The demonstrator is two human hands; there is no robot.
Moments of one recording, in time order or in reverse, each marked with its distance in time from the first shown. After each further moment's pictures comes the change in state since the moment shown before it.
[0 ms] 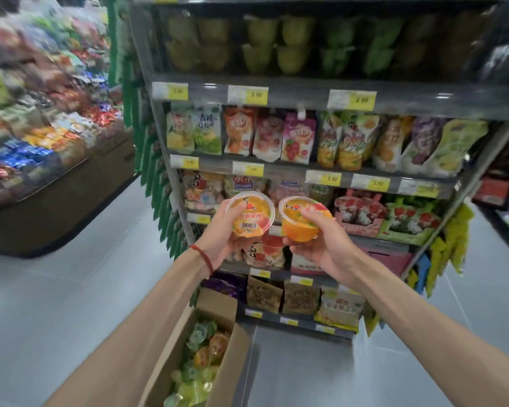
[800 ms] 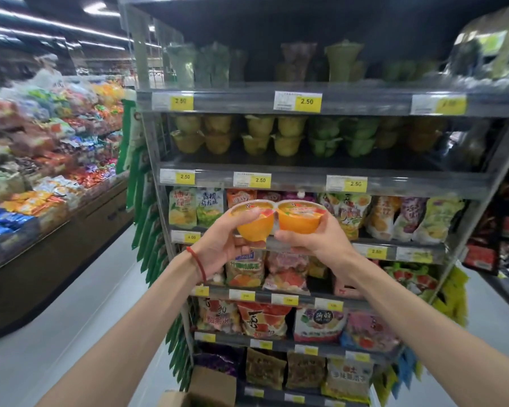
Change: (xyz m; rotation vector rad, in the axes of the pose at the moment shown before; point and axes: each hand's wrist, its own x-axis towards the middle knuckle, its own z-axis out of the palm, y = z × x) left_hand 0.049 0.148 -0.019 0.062 -0.351 0.128; right_hand 0.048 -0.117 0.064 -0.412 0.063 -0.425
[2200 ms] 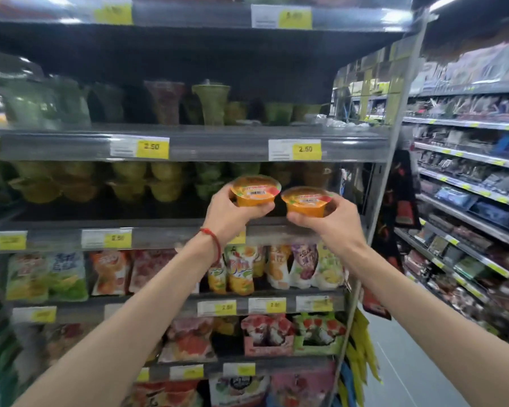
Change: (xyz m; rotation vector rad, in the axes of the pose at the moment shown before) left_hand 0.210 0.037 0.224 0.394 0.198 0.403; right_hand 0.067 -0.028 -0.279 -0.303 0.519 -0.227
